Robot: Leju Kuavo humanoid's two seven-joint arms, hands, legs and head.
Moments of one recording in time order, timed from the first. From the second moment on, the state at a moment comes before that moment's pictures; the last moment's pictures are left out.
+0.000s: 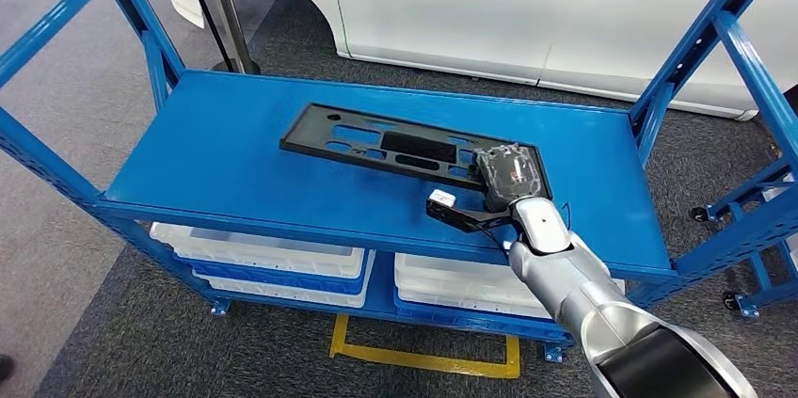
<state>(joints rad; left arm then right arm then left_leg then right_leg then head) 0.16 0.12 0.74 0.00 -0.60 -0.45 -0.22 -0.90 0.03 0.72 -0.37 1.06 -0.57 -0.10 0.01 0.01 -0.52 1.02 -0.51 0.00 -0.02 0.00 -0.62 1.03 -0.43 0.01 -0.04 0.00</state>
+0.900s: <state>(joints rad) 0.19 0.12 0.70 0.00 -0.55 -0.46 -0.12 -0.74 -0.03 0.64 -0.75 0.81 -0.56 -0.36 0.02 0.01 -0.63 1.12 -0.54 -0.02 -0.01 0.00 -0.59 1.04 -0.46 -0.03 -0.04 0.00</state>
